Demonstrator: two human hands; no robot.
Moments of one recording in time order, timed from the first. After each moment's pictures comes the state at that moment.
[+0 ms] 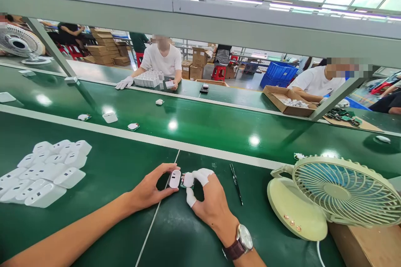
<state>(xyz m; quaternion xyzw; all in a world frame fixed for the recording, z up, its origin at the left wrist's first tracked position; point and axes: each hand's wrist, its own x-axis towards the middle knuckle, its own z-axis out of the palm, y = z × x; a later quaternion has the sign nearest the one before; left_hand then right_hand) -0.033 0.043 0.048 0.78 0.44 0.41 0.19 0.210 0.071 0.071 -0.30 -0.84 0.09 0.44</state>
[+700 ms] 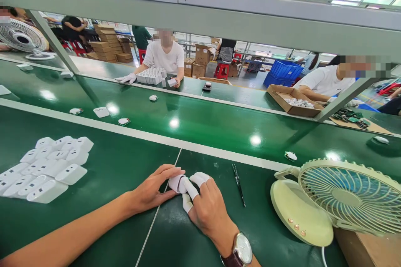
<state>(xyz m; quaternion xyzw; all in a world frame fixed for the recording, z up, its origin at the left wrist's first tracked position) -0.033 0.040 0.049 0.82 0.39 0.39 0.14 0.202 0.060 0.076 -0.23 -0.88 -0.05 0.41</state>
